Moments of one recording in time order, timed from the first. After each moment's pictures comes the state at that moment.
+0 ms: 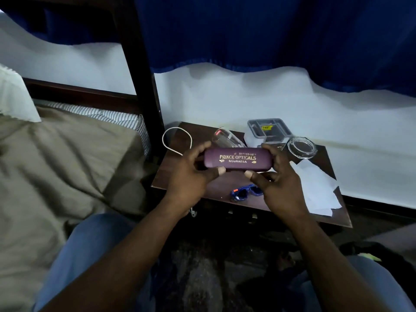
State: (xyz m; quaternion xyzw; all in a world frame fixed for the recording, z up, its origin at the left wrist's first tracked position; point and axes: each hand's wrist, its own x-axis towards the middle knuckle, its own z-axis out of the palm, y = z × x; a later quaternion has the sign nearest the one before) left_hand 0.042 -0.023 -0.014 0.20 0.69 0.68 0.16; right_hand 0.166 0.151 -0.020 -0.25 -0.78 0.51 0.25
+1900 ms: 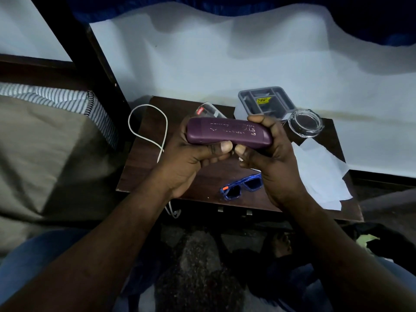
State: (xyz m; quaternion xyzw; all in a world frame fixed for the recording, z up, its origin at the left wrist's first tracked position) left_hand -0.010 0.048 -0.040 0.17 0.51 0.76 0.37; right_hand 0.110 0.193 -0.040 -0.17 -0.68 0.67 0.25
